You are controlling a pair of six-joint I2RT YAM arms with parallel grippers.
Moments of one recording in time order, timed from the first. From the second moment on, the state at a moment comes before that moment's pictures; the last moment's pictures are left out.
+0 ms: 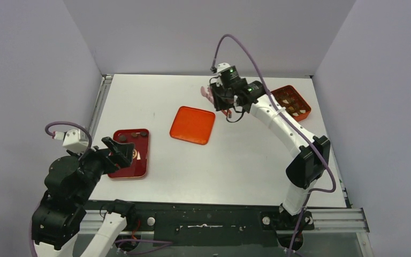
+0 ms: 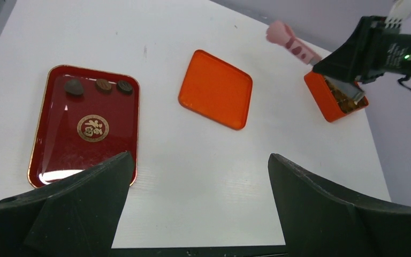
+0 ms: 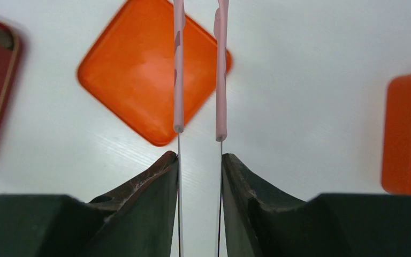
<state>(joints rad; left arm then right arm) -0.26 0.48 1.17 -1.01 -0.10 -0.50 0.57 1.78 1.82 -0.84 0.10 0.15</state>
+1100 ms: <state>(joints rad) -0.26 0.38 1.40 -1.05 -0.18 -0.52 1.11 2.36 2.17 -0.53 0.05 0.03</state>
